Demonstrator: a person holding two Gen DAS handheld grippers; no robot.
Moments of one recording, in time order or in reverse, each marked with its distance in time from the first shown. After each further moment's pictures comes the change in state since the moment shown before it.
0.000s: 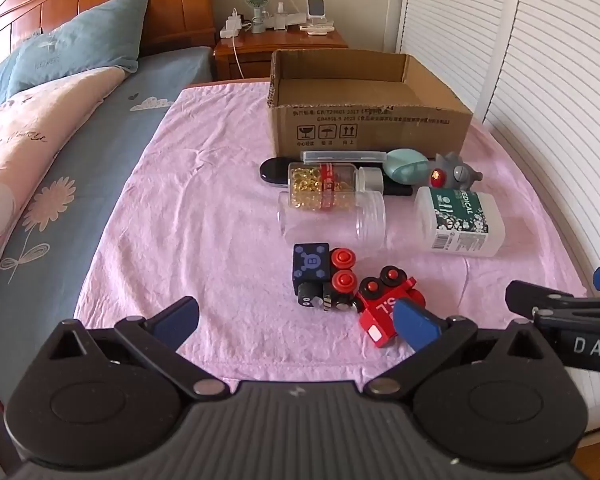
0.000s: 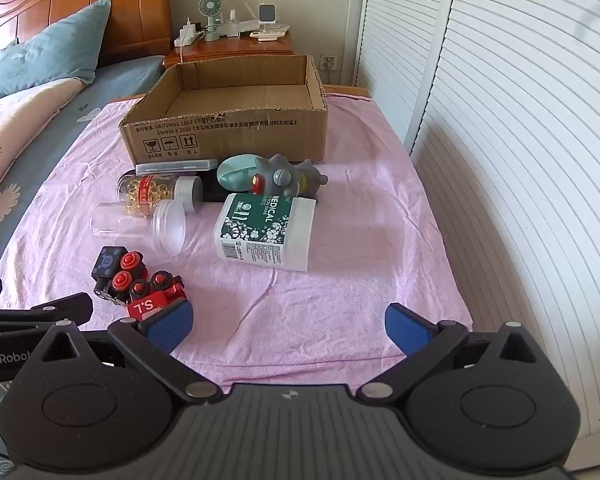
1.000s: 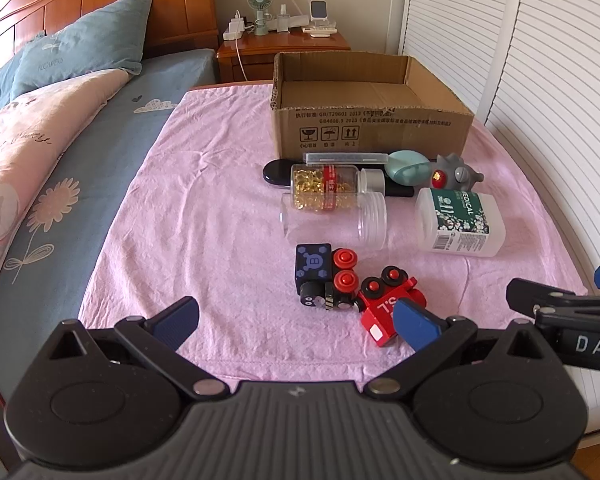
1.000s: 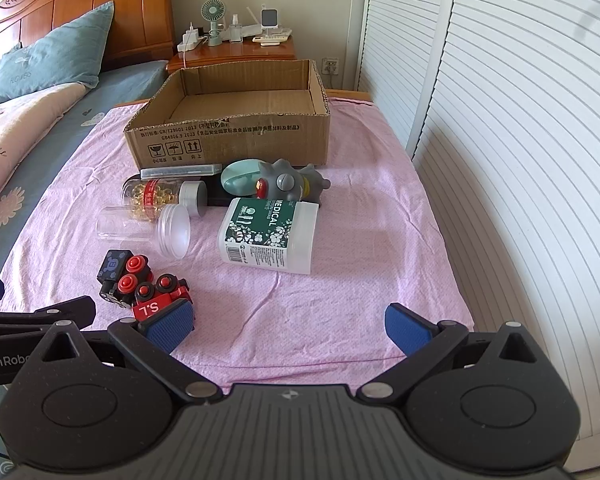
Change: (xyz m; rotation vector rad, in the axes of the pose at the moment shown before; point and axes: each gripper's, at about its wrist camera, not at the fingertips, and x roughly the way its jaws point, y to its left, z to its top) left arm -0.005 -0.001 -0.001 0.006 -0.021 0.019; right arm -0.003 0.001 -0.001 0.001 -0.006 0.007
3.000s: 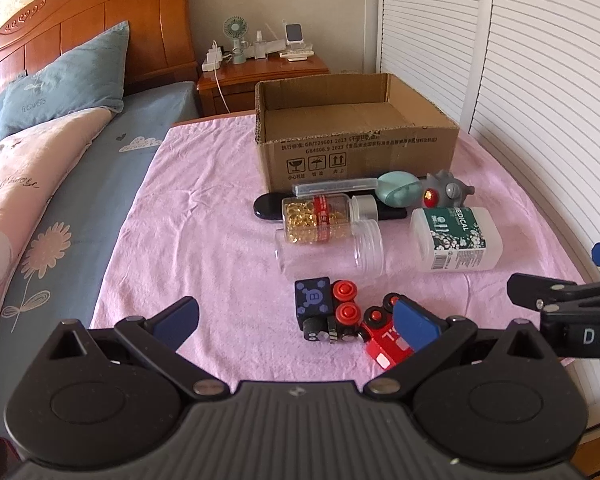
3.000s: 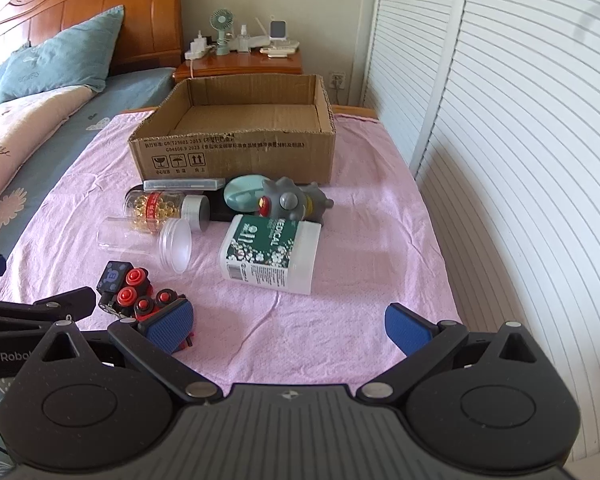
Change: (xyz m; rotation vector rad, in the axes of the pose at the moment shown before) left arm 0.004 0.001 0.012 0.097 -0.087 -0.018; right arm 0.002 -0.001 0.009 -0.038 -0.042 0.012
